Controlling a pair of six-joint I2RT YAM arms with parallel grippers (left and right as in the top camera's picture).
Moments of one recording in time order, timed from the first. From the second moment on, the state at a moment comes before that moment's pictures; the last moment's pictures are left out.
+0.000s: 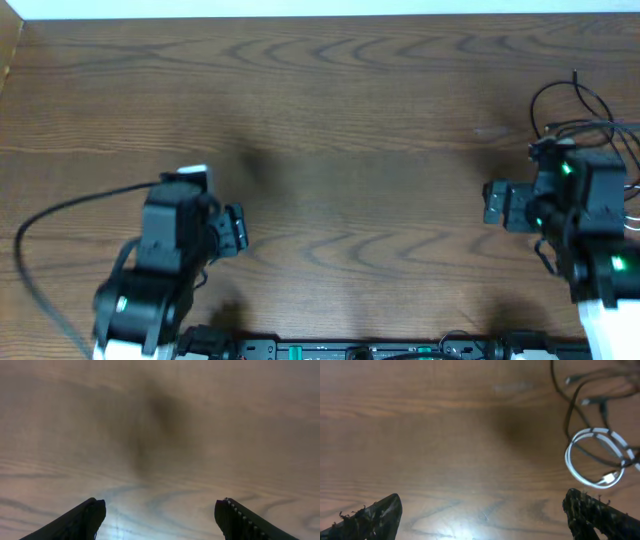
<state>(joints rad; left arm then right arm) -0.17 0.76 0.92 -1.02 -0.05 -0.28 0.00 0.90 0.96 -0.92 -0.05 0.07</state>
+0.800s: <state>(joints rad) -0.17 0.65 0.92 -1.02 -0.05 -0.28 0.00 0.82 0.96 -0.95 -0.05 0.07</state>
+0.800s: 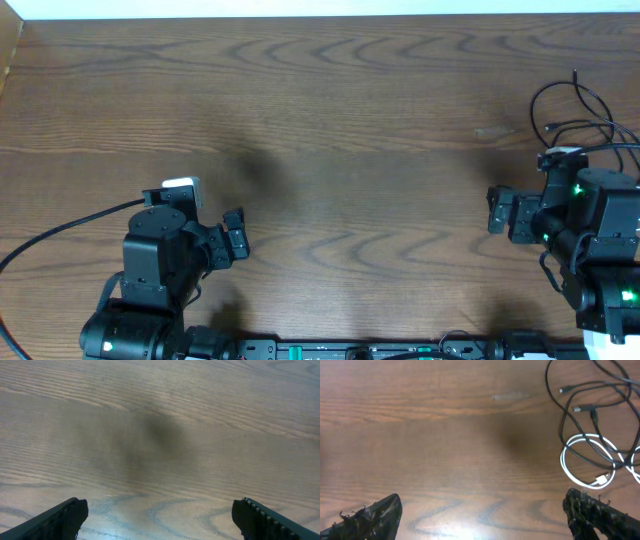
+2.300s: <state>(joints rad) -0.17 0.65 0.92 -1.02 -0.05 -0.28 0.07 0.01 0.04 0.23 0.01 0.04</state>
